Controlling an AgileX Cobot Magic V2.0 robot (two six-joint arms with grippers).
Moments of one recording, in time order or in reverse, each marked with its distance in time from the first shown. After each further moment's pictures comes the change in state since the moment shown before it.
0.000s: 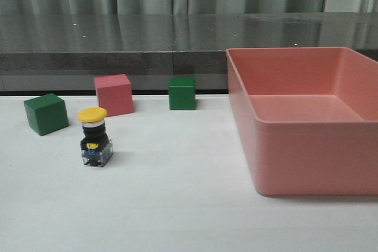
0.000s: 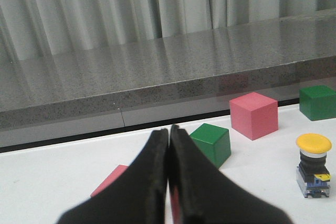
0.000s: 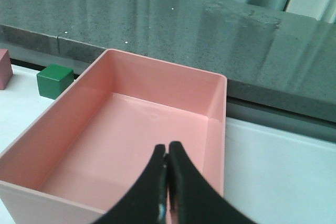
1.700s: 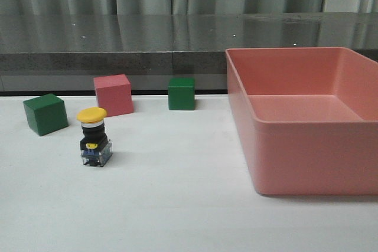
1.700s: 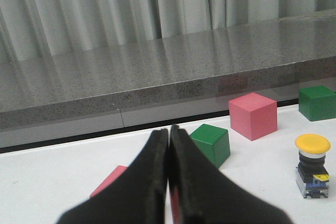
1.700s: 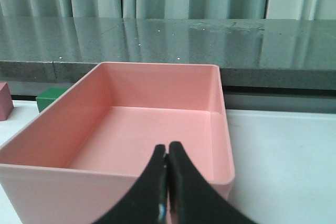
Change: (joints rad) left arm 0.000 0.000 0.000 0.000 -0.001 0.000; right arm -0.005 -0.413 0.372 -0.157 -0.138 0.332
